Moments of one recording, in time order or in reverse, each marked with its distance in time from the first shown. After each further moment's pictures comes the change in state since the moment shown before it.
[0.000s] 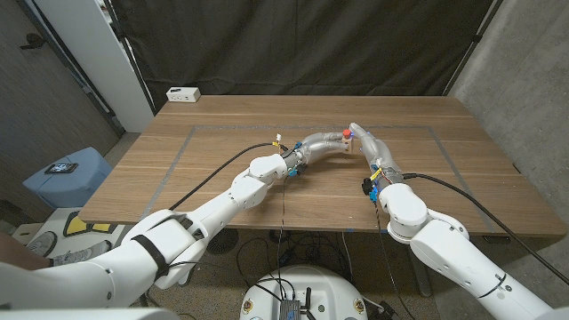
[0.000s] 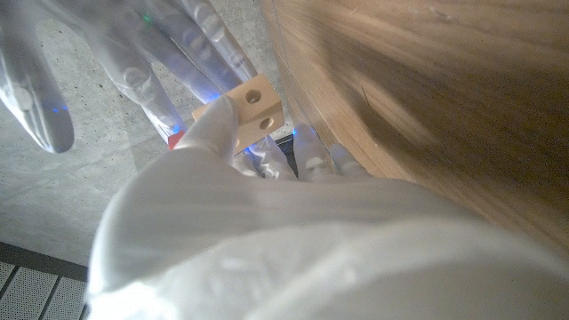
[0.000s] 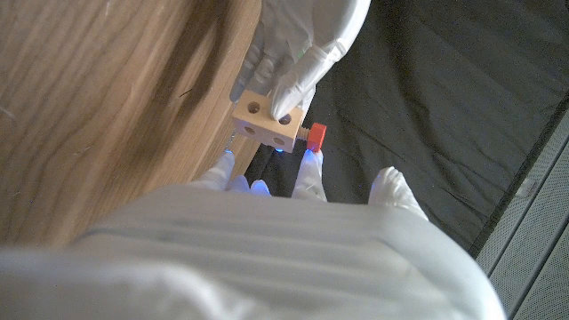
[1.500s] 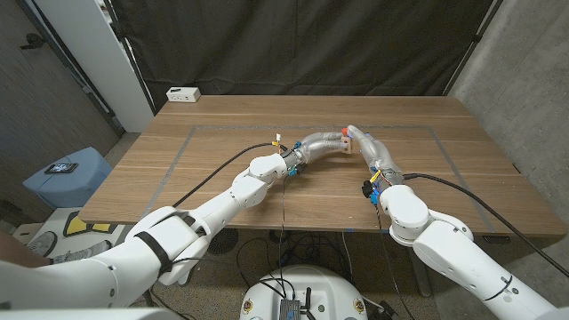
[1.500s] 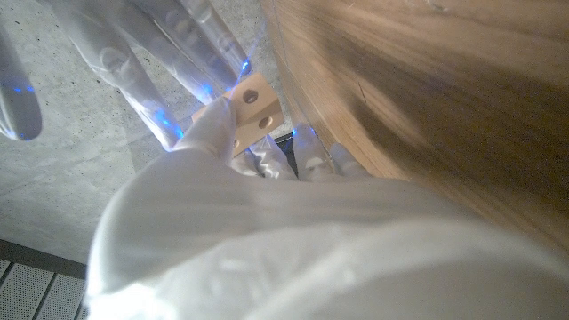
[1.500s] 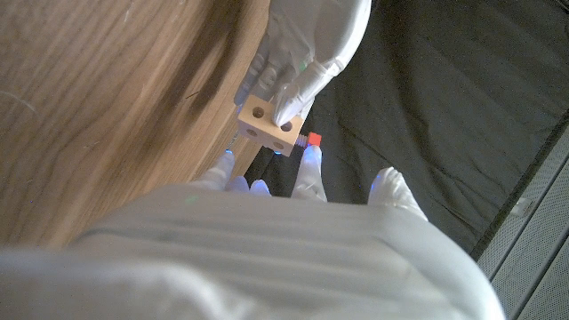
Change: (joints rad) left arm -0.018 -0.021 -0.005 0.055 -0.008 -0.014 -0.020; left_hand -0.007 -0.003 0.003 0.001 0.000 -0.003 0.002 -0.004 0.000 0.003 0.001 -0.002 -0.004 0.002 0.002 0.000 0.000 0.000 0.000 0.000 0.000; right arm -0.009 -0.028 -0.002 -0.048 -0.024 -0.067 -0.011; right_hand -0.004 0.004 0.000 0.000 0.000 -0.002 -0.001 -0.011 0.002 0.000 0.000 0.000 0.000 0.000 -0.011 0.000 0.000 0.000 0.000 0.000 0.000
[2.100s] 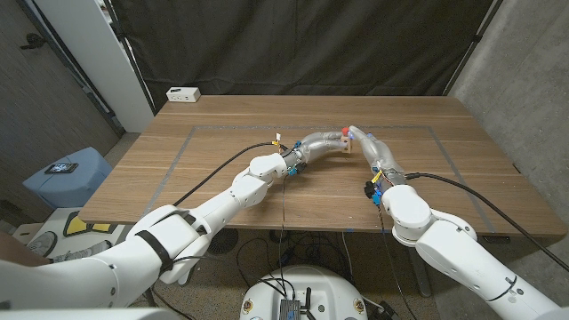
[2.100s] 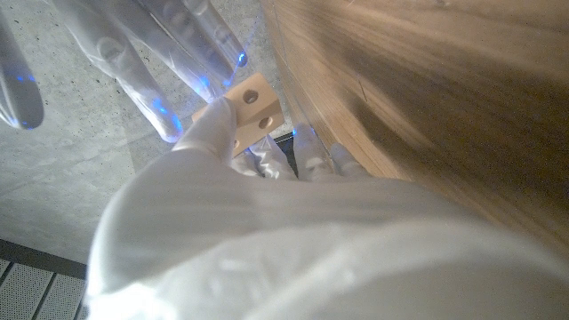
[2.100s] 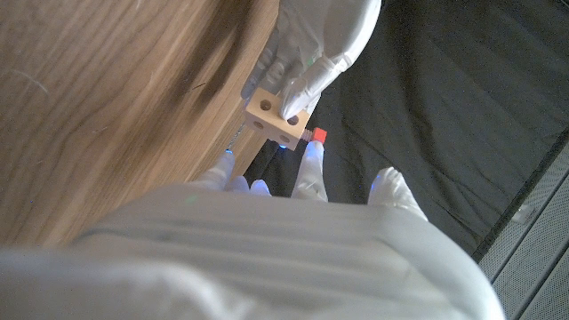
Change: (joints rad) left arm -0.006 -0.003 -0.001 0.010 0.000 -0.003 -0.004; left_hand 0.000 0.000 -0.002 0.002 0.000 -0.001 -0.002 0.004 0.000 -0.001 0.001 0.000 -0.001 0.000 0.000 0.000 0.000 0.000 0.000 0.000 0.000; right arm -0.012 -0.012 0.017 -0.018 -0.008 -0.032 -0.013; right_hand 0.000 0.000 -0.004 -0.004 0.000 0.005 -0.005 -0.004 0.000 0.000 0.000 0.000 0.000 0.000 0.000 0.000 0.000 0.000 0.000 0.000 0.000
